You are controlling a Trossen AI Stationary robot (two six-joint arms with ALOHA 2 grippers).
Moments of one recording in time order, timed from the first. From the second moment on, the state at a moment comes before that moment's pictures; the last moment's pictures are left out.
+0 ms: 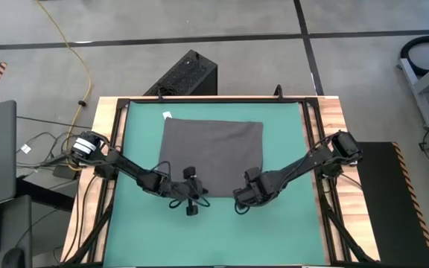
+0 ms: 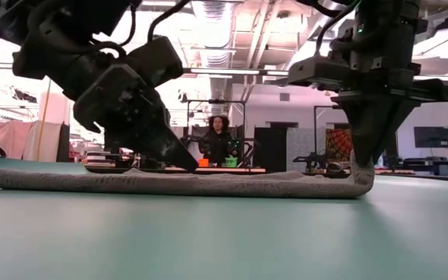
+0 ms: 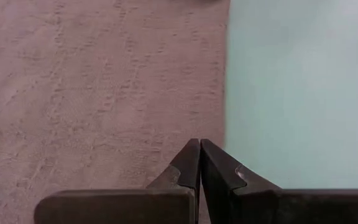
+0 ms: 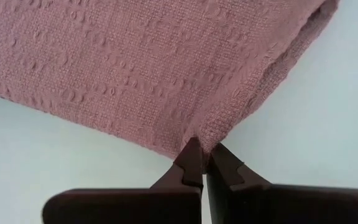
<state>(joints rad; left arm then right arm) -0.34 1.76 0.68 0.46 -0.37 -0.25 0.39 1.79 1.23 -0.94 0.21 1.66</state>
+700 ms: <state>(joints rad) -0.35 1.88 0.68 0.53 -0.29 -0.34 0.38 1.79 1.34 -0.96 0.22 1.55</state>
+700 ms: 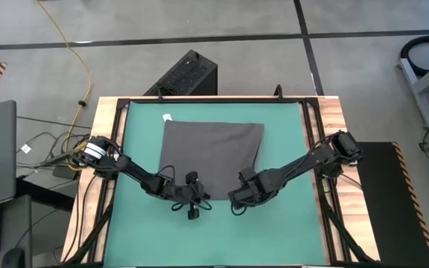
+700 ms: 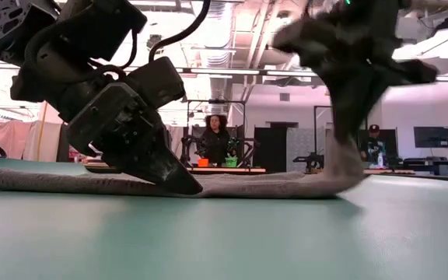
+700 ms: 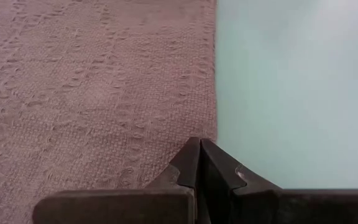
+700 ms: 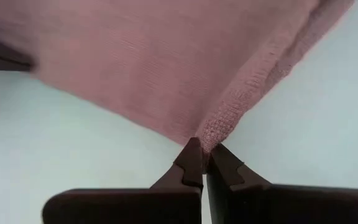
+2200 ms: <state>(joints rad) -0.60 1.22 0.40 0.22 -0.51 -0.50 0.28 1.79 1.50 -0.64 0.29 1.12</state>
